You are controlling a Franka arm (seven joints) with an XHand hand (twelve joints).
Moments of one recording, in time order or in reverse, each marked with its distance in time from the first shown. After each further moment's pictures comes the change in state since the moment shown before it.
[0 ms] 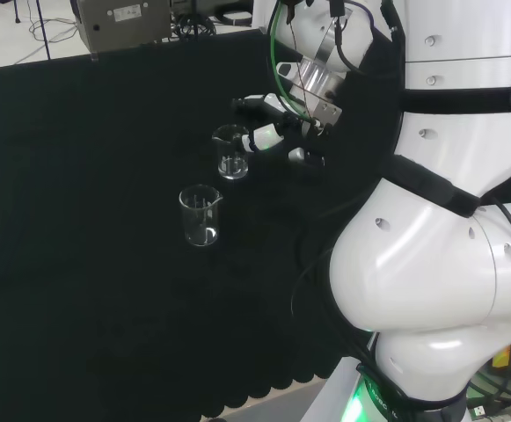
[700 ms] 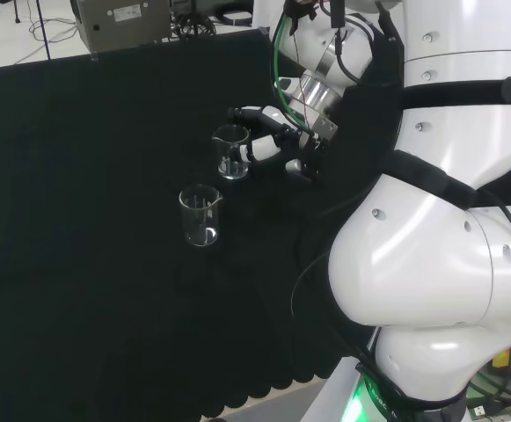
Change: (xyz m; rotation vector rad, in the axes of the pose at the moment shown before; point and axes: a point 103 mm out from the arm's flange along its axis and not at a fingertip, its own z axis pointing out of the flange) arm -0.007 0.006 0.025 0.008 0.126 -0.039
